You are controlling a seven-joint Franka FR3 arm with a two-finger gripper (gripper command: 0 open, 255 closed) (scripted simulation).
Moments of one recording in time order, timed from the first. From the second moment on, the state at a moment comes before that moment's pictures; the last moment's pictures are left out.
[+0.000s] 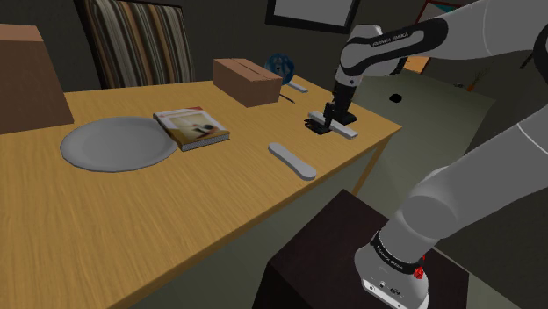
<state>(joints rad) -0.15 -0.30 -0.31 -2.38 -0.12 2.07 -0.30</state>
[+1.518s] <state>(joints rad) 0.07 0.23 -0.09 -1.76 0.01 1.97 0.05</state>
